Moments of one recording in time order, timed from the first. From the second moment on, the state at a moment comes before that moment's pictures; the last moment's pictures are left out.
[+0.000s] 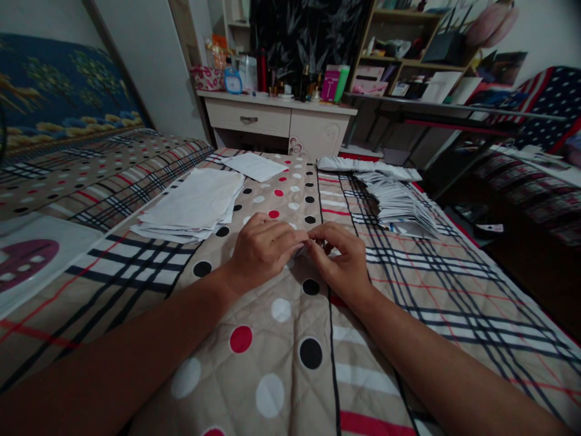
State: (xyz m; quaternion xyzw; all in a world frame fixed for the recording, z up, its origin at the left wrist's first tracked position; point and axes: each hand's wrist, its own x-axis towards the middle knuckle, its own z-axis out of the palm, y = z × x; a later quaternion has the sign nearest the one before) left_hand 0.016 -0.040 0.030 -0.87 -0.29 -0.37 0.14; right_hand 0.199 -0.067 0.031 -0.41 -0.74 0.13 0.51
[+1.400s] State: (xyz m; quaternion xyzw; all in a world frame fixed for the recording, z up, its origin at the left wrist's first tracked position) left_hand 0.018 -0.039 0.035 -0.84 -0.34 -0.38 0.18; right_hand 0.199 -0.063 0.029 -0.41 -0.72 0.12 0.54
